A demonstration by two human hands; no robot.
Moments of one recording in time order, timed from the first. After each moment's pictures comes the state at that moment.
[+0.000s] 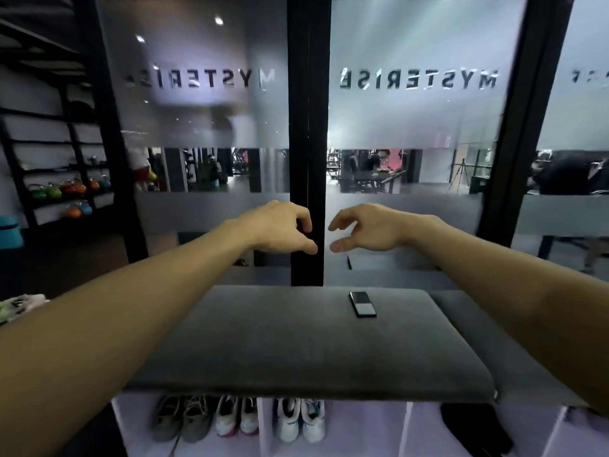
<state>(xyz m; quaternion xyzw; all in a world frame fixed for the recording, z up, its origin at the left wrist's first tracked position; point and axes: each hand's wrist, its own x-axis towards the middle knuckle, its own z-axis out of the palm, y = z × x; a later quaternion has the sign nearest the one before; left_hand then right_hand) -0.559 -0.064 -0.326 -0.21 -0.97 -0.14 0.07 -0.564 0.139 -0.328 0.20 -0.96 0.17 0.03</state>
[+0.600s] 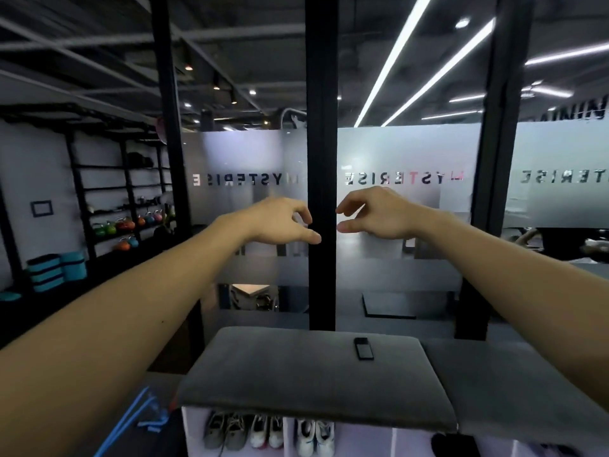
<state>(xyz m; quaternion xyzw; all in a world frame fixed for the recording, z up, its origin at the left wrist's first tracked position) -0.266 -0.072 0.015 -0.19 -0.97 -0.14 0.12 -0.280 0.145 0.014 0.26 -0.93 0.21 0.16</state>
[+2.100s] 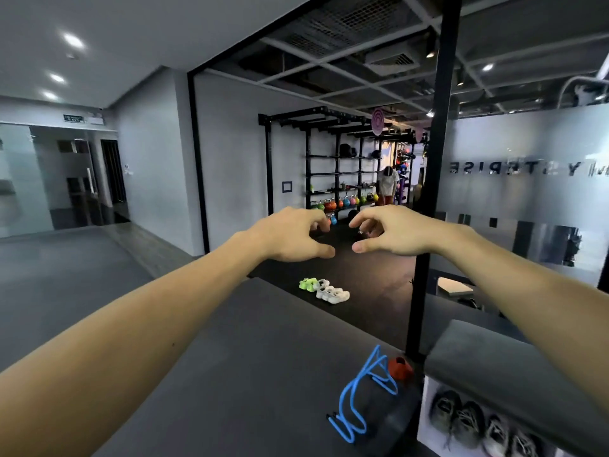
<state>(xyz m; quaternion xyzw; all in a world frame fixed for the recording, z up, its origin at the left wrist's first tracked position) 0.093 -0.647 -0.023 0.10 -0.98 -0.05 0.16 -0.053 -0.484 -0.020 0.53 -0.82 0.19 0.03</state>
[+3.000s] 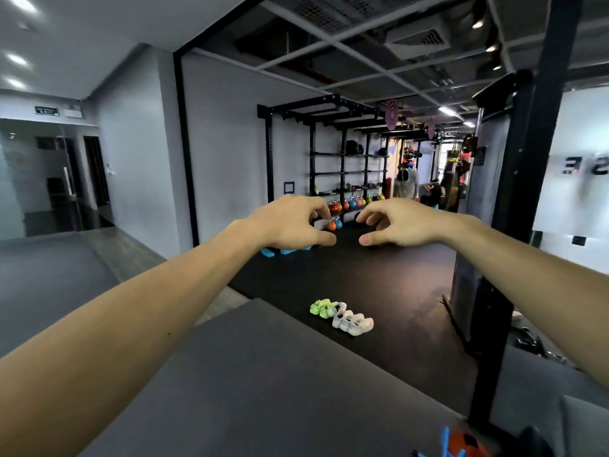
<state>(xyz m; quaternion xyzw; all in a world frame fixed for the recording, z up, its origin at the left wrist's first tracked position) -0.249 -1.134 -0.016 0.08 -0.98 -0.05 0.18 -0.406 -0.967 -0.018 0.52 -0.83 0.17 0.04</state>
